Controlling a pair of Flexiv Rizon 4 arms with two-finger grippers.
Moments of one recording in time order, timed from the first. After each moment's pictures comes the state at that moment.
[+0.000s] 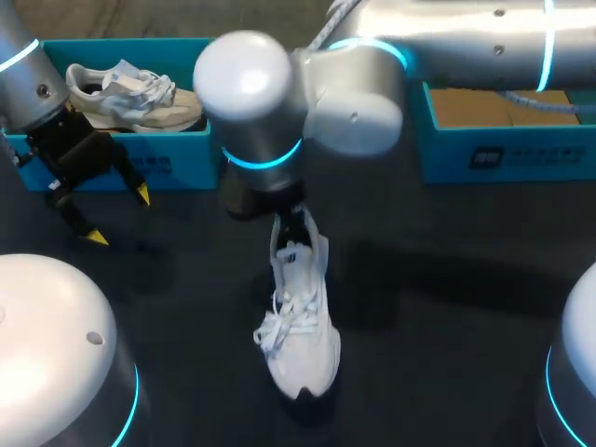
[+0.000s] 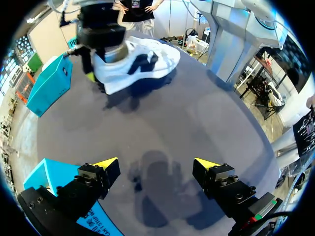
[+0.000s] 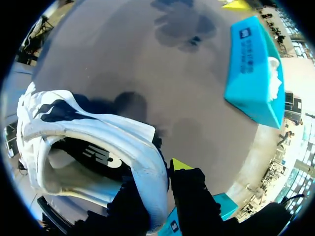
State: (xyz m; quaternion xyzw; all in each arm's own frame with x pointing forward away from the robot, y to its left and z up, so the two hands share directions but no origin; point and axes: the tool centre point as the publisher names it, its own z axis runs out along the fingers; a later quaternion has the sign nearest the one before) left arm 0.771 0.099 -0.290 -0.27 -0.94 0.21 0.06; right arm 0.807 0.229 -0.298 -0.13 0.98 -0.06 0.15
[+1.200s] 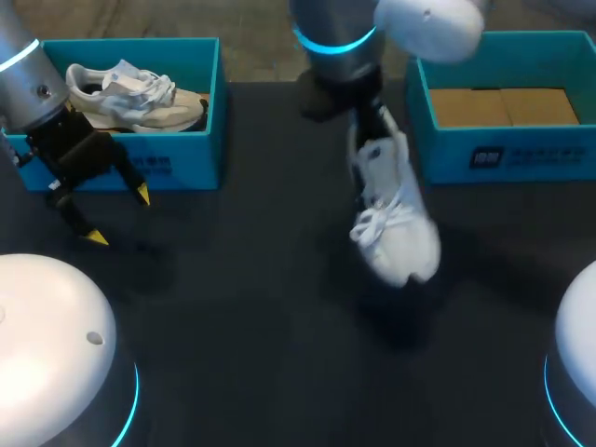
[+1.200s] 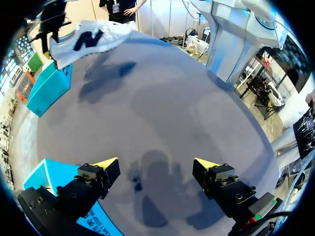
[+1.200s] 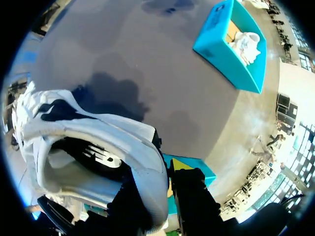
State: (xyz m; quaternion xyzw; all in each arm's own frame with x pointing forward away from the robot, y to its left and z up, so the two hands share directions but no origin) left arm 0.771 0.099 -0.290 -0.27 -0.94 0.21 0.06; right arm 0.921 0.102 -0.188 -0.18 0.96 -0.14 0.19
